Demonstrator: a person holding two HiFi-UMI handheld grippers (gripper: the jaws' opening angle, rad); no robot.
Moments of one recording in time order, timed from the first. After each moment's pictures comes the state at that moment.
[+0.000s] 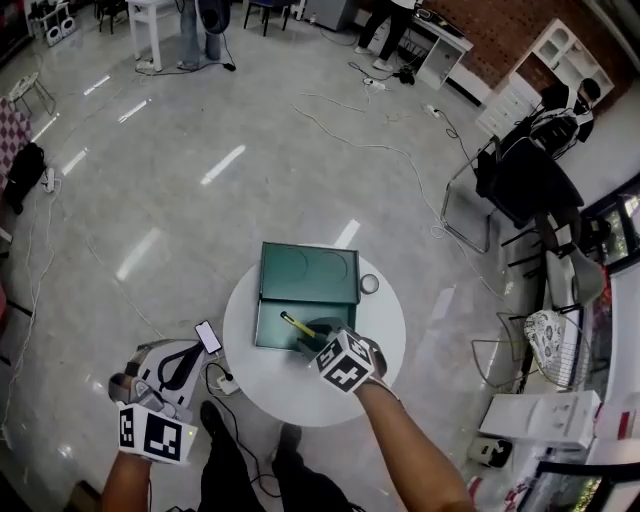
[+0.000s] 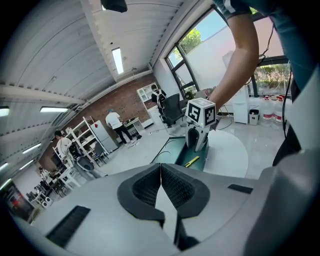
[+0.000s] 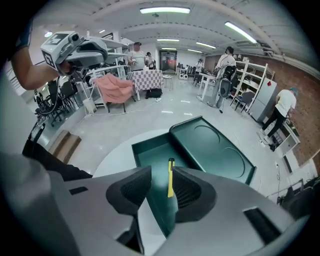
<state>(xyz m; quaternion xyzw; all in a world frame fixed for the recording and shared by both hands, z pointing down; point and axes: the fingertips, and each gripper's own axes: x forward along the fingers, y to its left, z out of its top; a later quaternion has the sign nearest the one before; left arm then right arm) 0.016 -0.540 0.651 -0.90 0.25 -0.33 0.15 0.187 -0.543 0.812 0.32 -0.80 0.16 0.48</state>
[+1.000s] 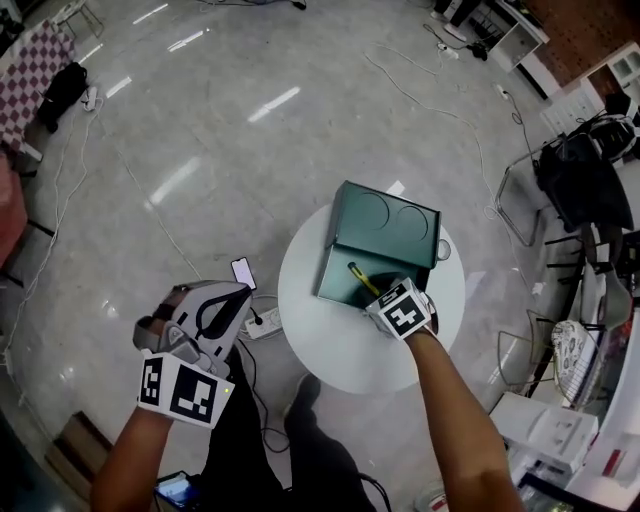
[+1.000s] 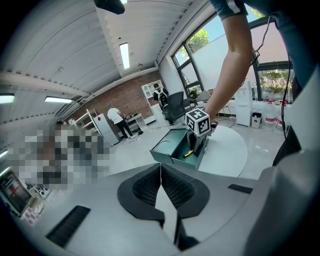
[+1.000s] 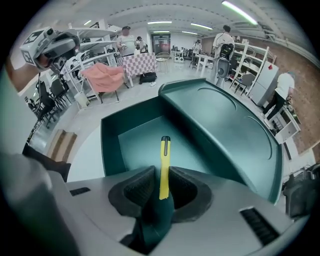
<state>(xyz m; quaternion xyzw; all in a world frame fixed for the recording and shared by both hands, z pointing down) -0.052 -0.553 0.729 -0.90 0.26 -0.33 0.12 0.172 -0.564 0.940 0.32 -0.75 0.22 0.53</state>
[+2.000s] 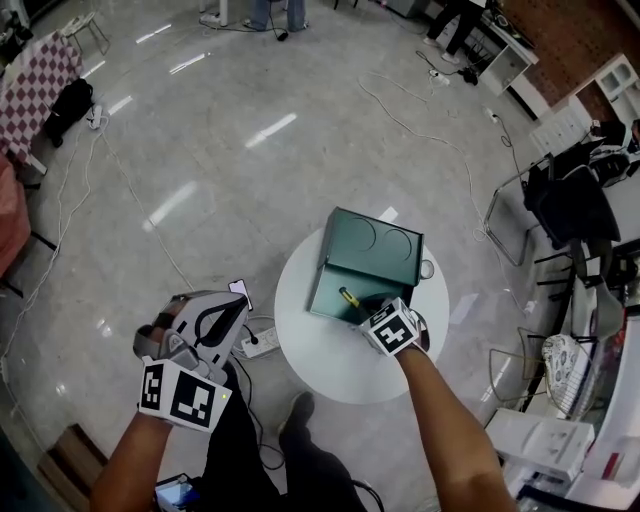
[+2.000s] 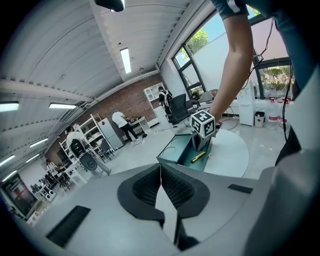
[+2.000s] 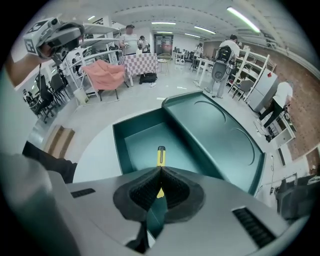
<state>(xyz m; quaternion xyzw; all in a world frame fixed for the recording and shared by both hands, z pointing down) -0.063 -0.541 0.667 -0.90 0.28 -0.32 0.14 0.169 -0.550 0.889 0.32 -0.75 0.19 0.54</state>
